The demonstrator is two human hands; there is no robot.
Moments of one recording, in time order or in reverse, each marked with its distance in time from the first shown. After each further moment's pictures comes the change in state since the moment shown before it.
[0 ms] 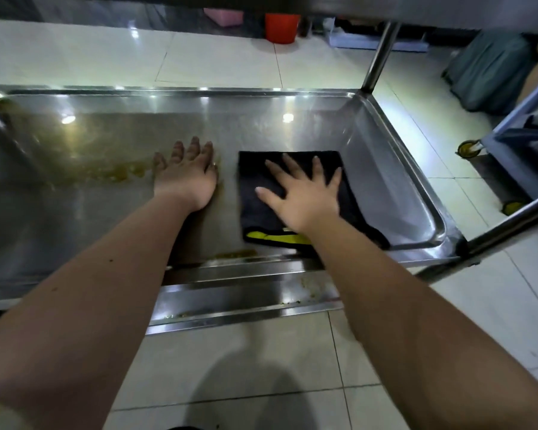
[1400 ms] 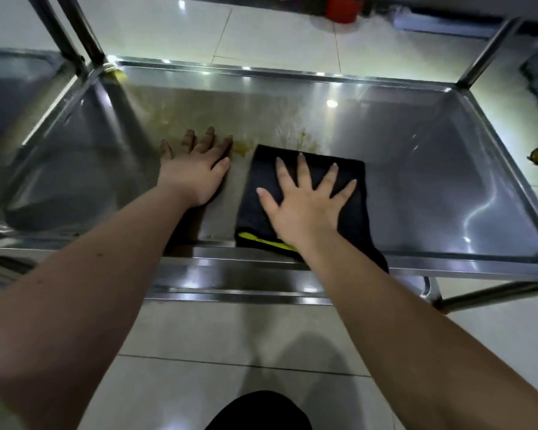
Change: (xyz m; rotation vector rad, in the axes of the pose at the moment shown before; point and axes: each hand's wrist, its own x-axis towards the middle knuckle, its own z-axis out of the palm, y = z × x) left_hand -0.052 -0.153 -0.028 0.063 -0.040 -0.004; right_hand -0.039 -0.175 0.015 -0.055 -0.073 0.036
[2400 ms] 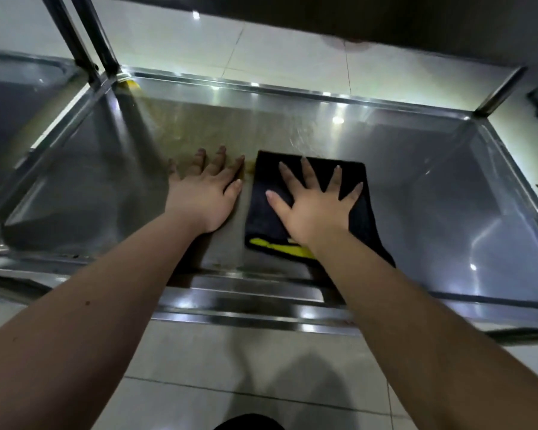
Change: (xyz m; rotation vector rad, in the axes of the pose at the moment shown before) left_hand -0.002 0.002 0.006 -0.009 0.065 -0.008; right_hand 0.051 0.001 -0.005 0.012 -0.006 -0.090
